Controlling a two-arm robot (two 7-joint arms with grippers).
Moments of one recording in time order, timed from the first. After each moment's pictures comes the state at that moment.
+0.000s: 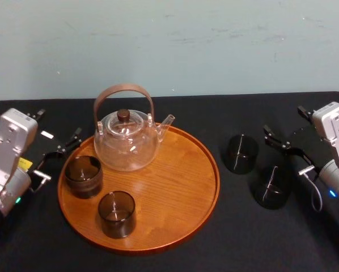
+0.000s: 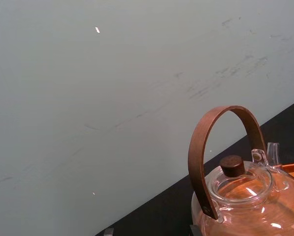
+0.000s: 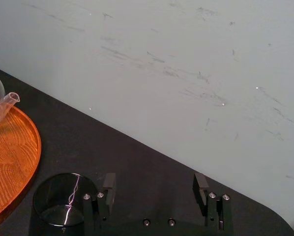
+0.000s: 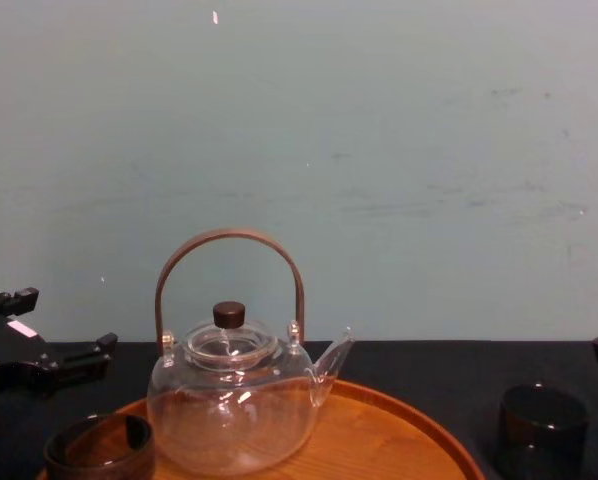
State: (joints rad) left arm -0.20 0.60 0.45 -1.41 -0.25 -0.12 0.03; right arm 0.20 0.60 -0.45 -1.41 0.25 -0.12 -0.03
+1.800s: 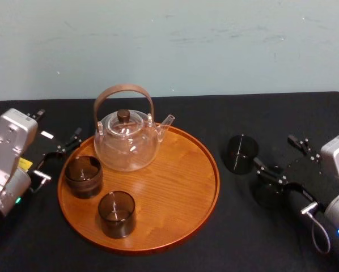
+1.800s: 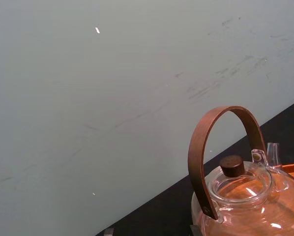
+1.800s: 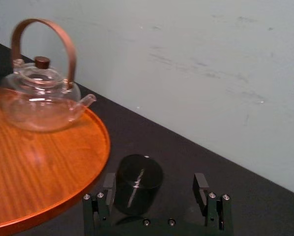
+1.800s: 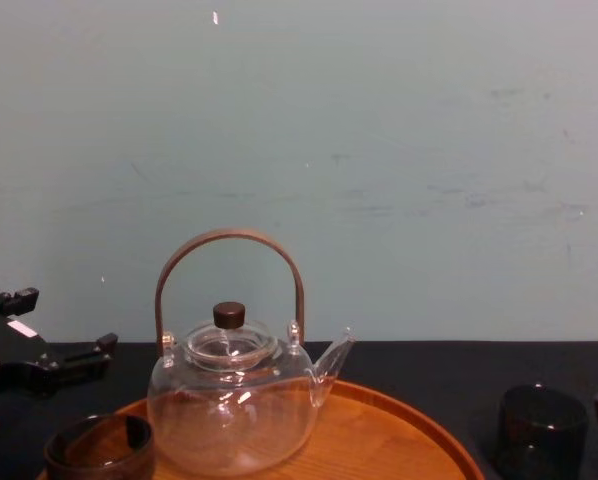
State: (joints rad) left arm -0.20 0.60 0.45 -1.41 -0.25 -0.12 0.03; right arm -0.07 0.66 -0.35 -1.69 0.28 -0.09 0.05
